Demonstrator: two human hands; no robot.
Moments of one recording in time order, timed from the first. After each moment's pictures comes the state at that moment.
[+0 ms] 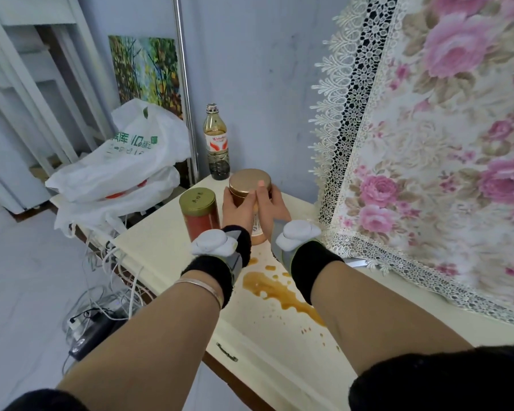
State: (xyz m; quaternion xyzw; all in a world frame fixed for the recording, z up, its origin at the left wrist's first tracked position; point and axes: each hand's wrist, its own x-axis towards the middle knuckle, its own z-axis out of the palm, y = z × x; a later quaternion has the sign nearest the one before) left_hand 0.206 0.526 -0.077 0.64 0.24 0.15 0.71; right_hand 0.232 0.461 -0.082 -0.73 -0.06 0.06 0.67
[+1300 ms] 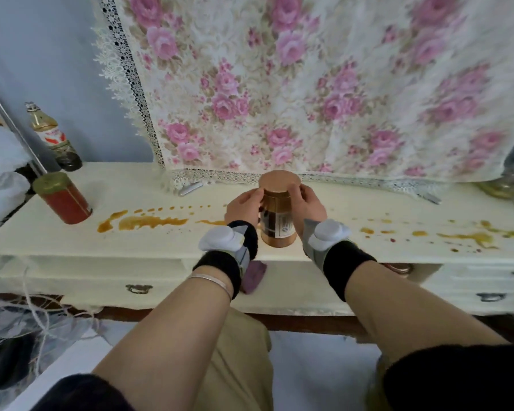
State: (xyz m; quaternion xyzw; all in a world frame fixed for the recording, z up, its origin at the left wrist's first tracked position) left_hand -0.043 0.225 -0.044 0.70 0.12 -0.10 0.69; right_hand -0.082 0.112 -0.033 -0.76 0.25 -0.10 0.59
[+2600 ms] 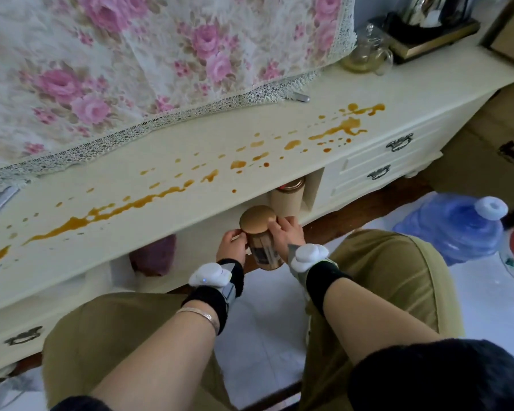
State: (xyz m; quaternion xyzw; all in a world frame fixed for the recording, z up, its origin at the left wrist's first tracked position) left_hand -0.163 0.043 -0.230 0.77 0.09 -0.35 0.53; right_hand -0.229 -0.065 -0.243 -0.77 0.40 0.01 0.49
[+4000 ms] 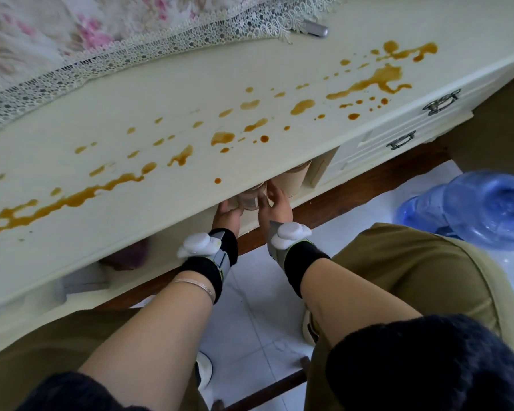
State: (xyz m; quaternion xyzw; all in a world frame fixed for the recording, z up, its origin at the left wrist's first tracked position) left_hand -0.093 -0.016 -0.317 0.76 0.08 -0.40 0.50; right_hand -0.150 -0.090 -0.345 -0.65 0.49 -0.13 0.56
